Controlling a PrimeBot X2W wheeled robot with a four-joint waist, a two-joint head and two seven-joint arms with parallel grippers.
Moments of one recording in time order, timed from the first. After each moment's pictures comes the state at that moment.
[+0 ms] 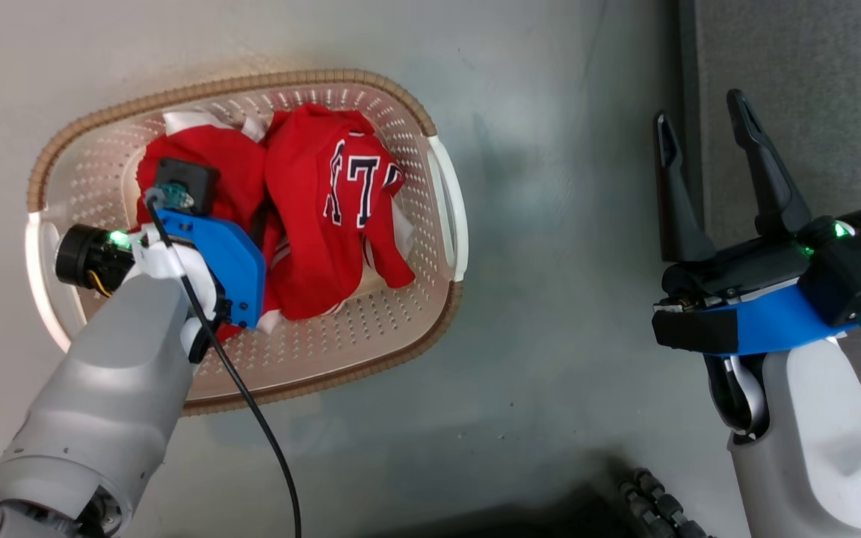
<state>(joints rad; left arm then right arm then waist) -0.97 0.21 -0.85 1.20 -0.69 -0.13 -0.06 -0.45 -0.05 0.06 0.07 0.07 0.13 -0.26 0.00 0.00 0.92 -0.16</state>
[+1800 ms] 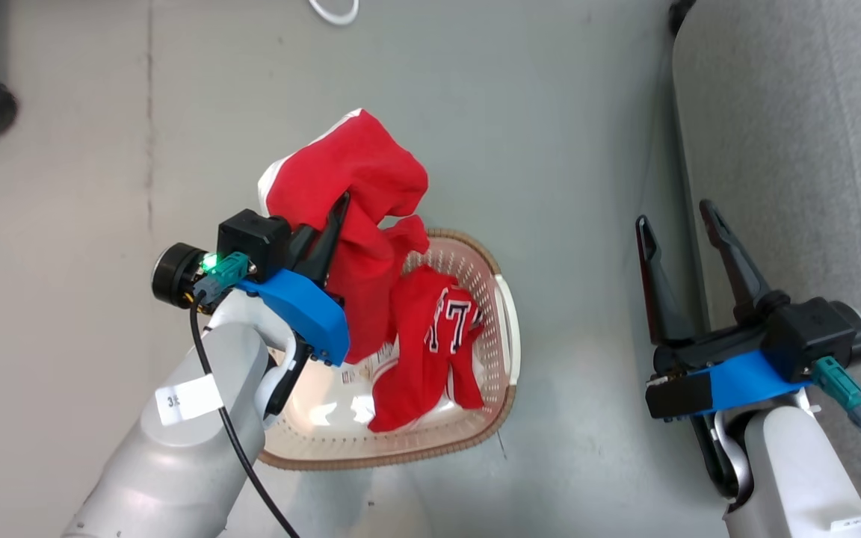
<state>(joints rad) -0.74 0.18 -0.68 0.80 -0.55 -0.13 -0.26 -0.32 -0.05 0.05 0.17 0.05 0.13 -0.26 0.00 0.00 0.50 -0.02</state>
